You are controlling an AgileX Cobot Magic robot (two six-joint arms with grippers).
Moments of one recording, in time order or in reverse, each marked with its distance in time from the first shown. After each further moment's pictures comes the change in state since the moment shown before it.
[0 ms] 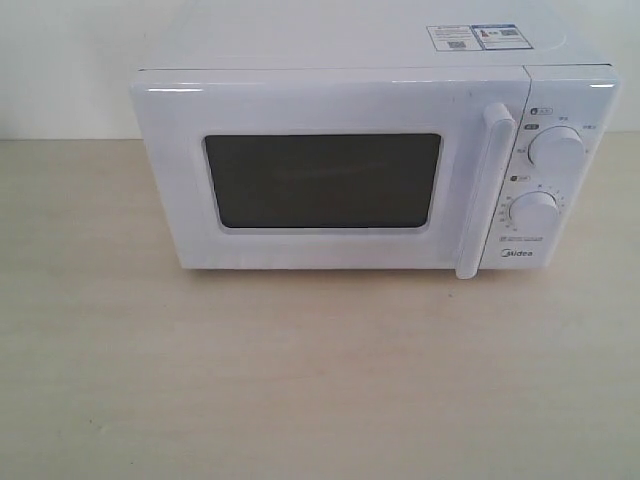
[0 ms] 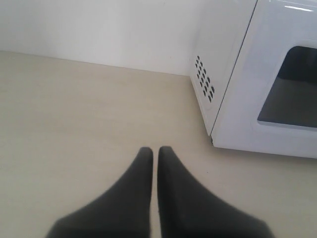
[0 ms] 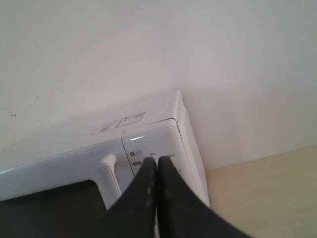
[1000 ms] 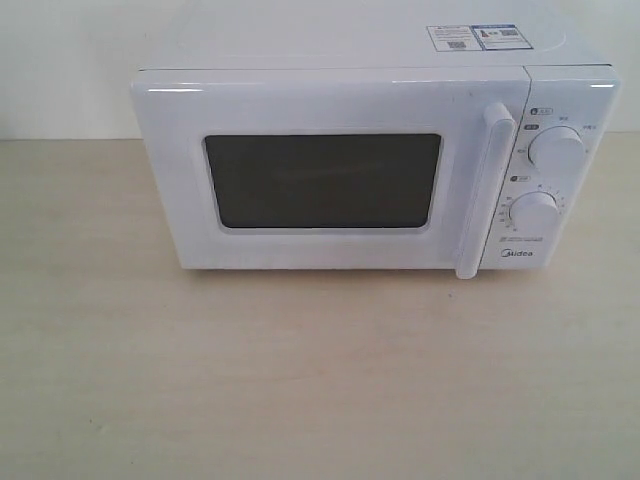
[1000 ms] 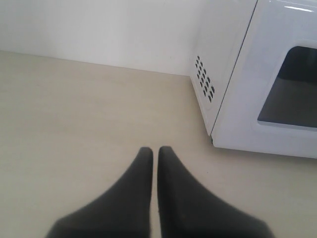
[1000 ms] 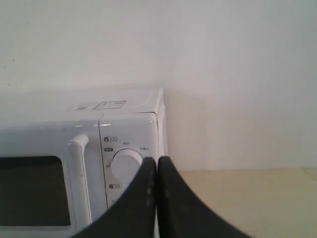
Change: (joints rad) left arm 0.000 0.000 0.000 0.000 0.000 0.000; right arm 0.000 -0.002 0.011 -1.106 -0.004 0.844
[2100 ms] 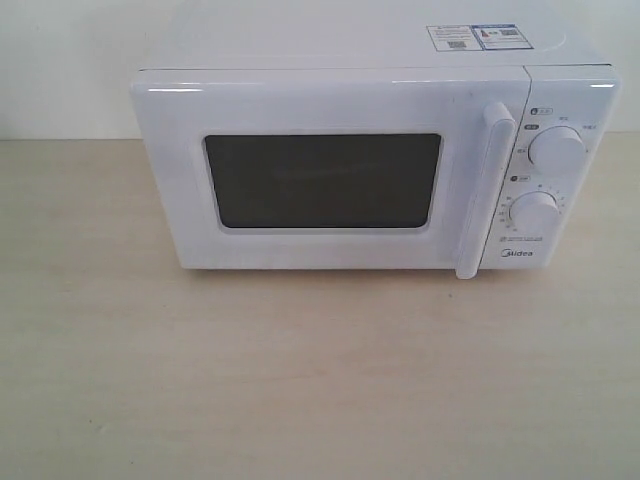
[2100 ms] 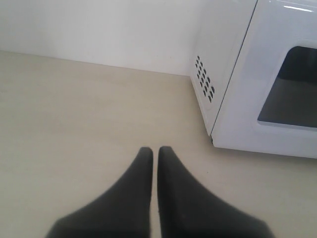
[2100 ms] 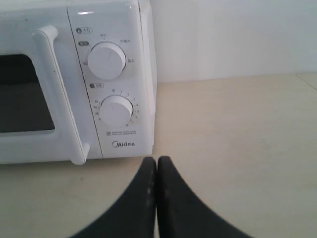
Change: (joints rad) left arm 0.000 0.000 0.000 0.000 0.000 0.000; right arm 0.000 0.000 0.081 -0.731 0.220 0.756
